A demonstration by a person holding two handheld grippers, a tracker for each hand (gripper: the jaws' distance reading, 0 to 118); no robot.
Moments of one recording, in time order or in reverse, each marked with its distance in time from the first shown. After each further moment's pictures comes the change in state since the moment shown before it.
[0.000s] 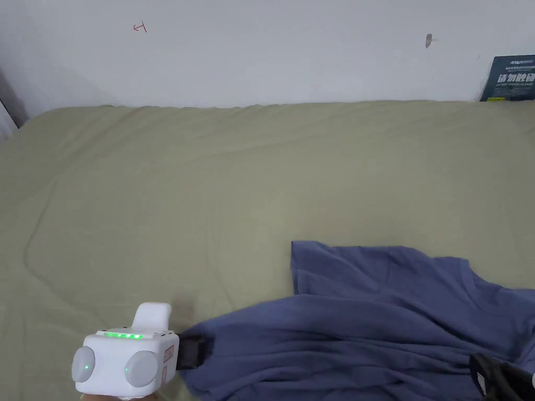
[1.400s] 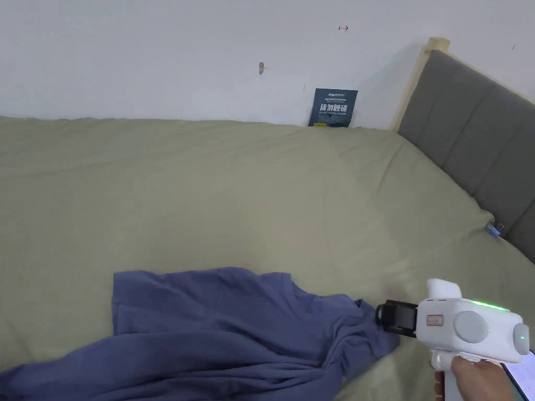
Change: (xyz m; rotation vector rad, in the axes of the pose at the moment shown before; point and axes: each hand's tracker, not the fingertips) left arm 0.059 -0.007 0.111 0.324 -0.123 -0.009; right arm 0.279 -0.011 -0.138 -0.377 -0.257 -0.440
